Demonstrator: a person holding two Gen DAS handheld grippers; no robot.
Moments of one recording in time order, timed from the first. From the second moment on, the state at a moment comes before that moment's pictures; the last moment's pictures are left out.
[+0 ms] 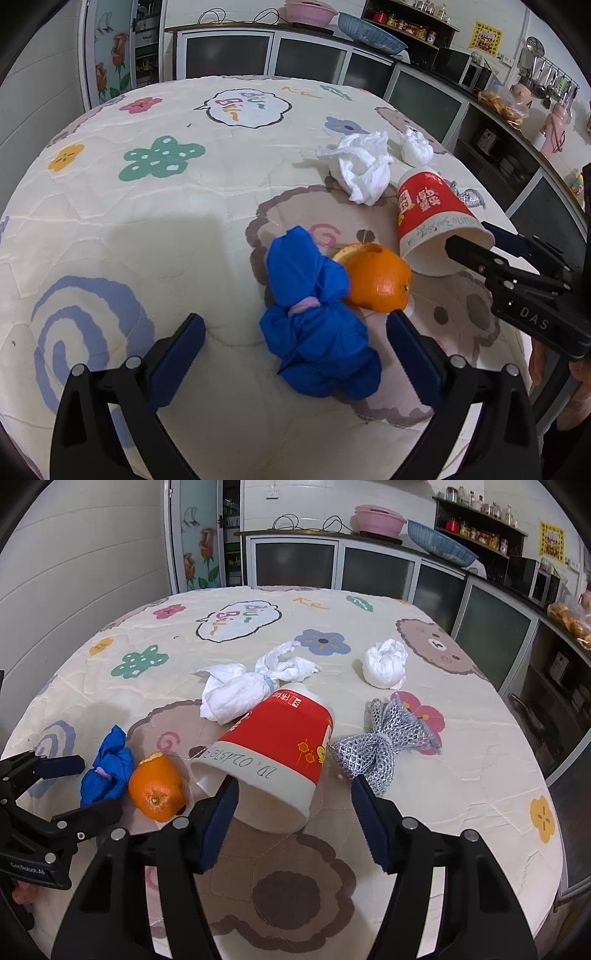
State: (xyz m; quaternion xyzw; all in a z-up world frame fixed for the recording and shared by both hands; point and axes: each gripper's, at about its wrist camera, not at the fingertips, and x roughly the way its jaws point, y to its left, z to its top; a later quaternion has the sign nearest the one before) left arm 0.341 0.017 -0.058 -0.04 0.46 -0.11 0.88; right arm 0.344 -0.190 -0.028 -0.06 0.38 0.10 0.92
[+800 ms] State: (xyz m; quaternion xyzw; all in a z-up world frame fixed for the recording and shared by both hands) left arm 0.308 0.035 -0.022 -0.05 0.43 -0.13 0.89; right arm 0.318 -0.206 0.002 -0.03 0.35 0.10 0.93
